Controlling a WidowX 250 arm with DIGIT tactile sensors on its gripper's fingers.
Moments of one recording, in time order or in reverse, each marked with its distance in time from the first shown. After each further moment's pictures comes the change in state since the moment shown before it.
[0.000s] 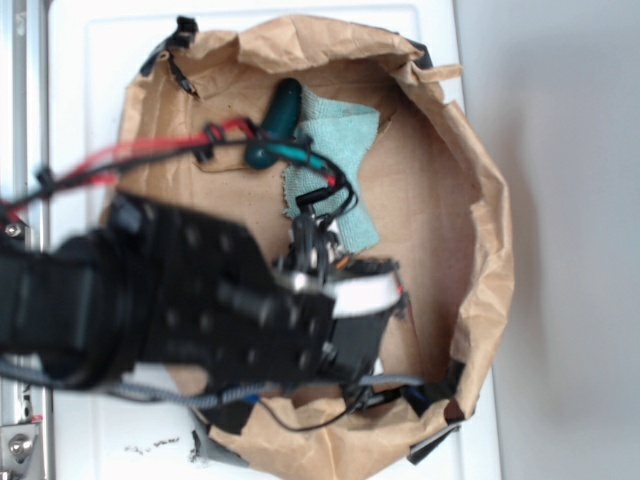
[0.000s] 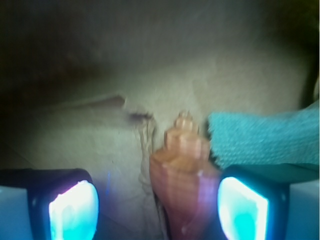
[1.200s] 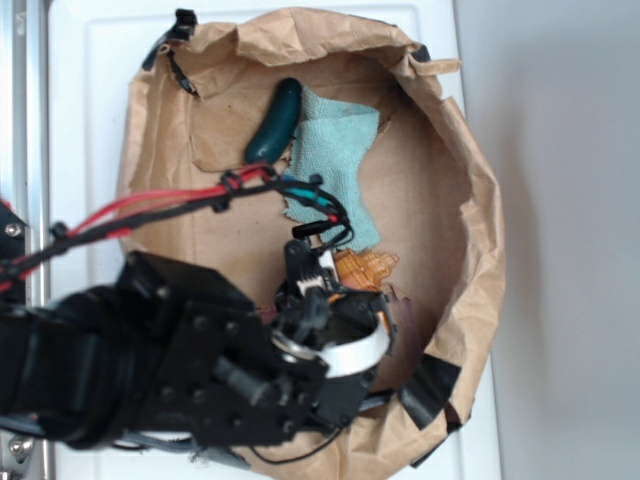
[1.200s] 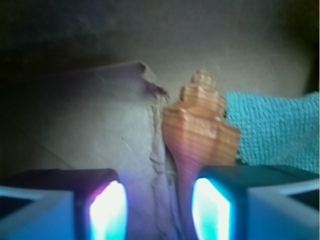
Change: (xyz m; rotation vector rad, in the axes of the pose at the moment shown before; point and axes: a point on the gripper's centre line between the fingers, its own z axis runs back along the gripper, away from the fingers) arm -0.004 -0.009 0.000 0.050 0.010 -0.042
